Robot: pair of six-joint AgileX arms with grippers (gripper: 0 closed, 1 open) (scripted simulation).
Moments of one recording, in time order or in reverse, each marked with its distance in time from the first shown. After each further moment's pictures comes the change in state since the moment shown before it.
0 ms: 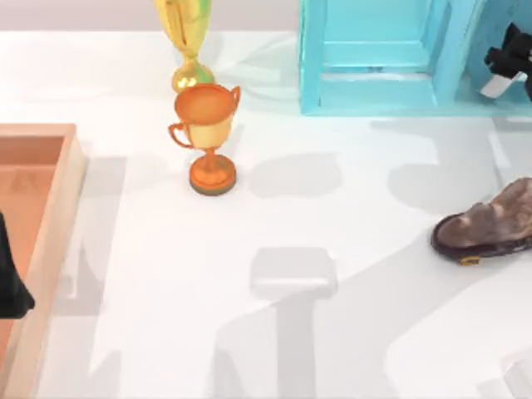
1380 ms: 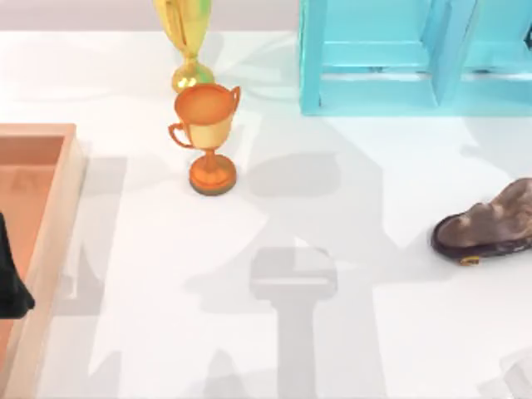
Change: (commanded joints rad) left arm 0.000 0.000 0.000 0.000 0.000 0.000; right arm -0.022 -1.192 -0.574 -0.612 -0.038 0.003
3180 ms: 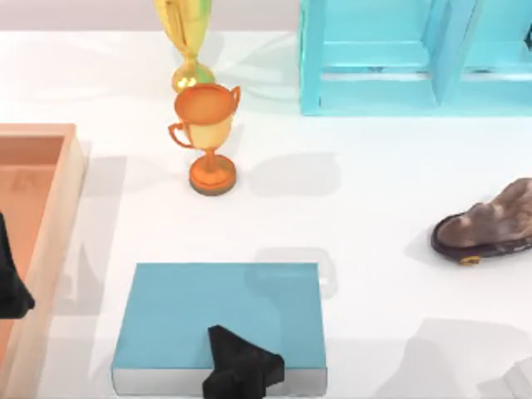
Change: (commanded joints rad) left arm 0.000 0.000 0.000 0.000 0.000 0.000; right arm 1.601 0.561 0.053 -0.015 1.176 -1.390
